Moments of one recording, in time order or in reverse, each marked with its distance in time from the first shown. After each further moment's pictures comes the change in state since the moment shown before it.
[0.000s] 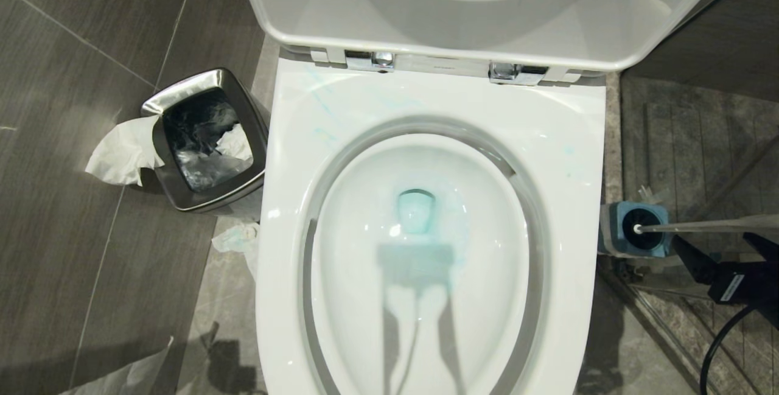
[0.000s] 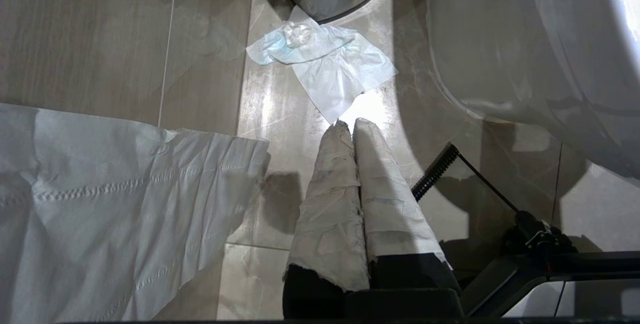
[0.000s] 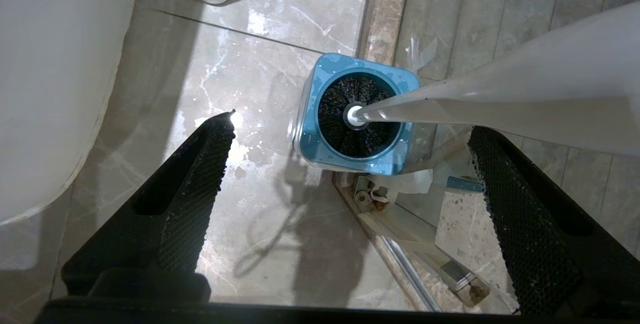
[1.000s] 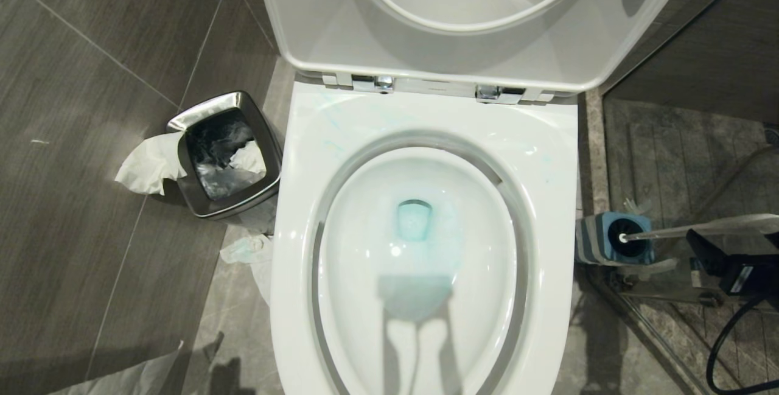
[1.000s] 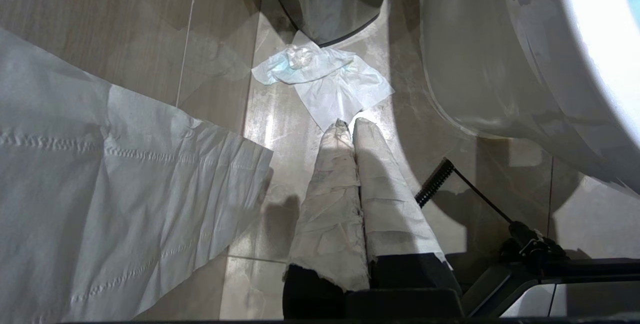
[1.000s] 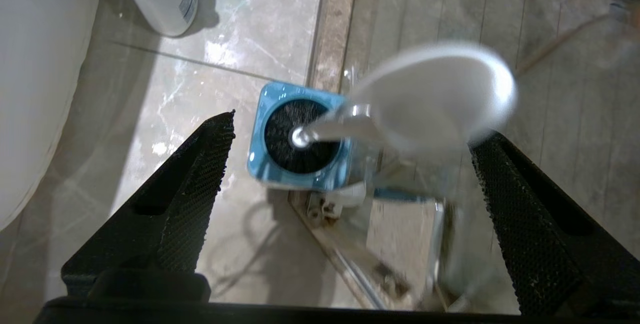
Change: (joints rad) left arm 0.000 0.000 0.000 0.000 0.000 0.000; right arm -0.074 0.041 -0.063 0.000 0.000 -0.044
